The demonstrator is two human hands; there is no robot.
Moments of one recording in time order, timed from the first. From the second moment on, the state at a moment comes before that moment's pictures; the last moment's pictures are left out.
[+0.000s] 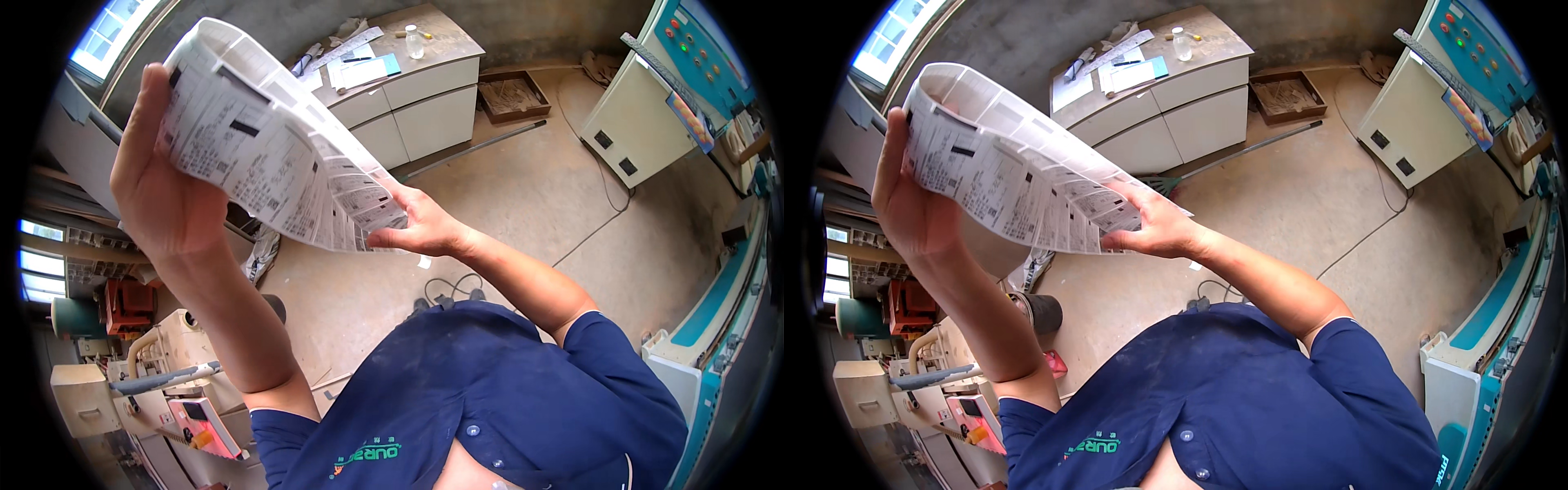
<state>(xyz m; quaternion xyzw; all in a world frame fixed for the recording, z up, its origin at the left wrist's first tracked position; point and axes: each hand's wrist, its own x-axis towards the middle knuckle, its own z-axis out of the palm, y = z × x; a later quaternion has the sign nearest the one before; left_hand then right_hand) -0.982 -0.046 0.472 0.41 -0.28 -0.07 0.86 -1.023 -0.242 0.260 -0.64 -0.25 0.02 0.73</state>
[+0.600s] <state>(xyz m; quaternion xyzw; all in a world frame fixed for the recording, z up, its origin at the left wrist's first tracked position) -1.031 -0.004 0.475 0.39 -0.32 -0.10 0.86 -1.007 -0.187 0.271 -0.67 -0.20 -0.09 0.71</state>
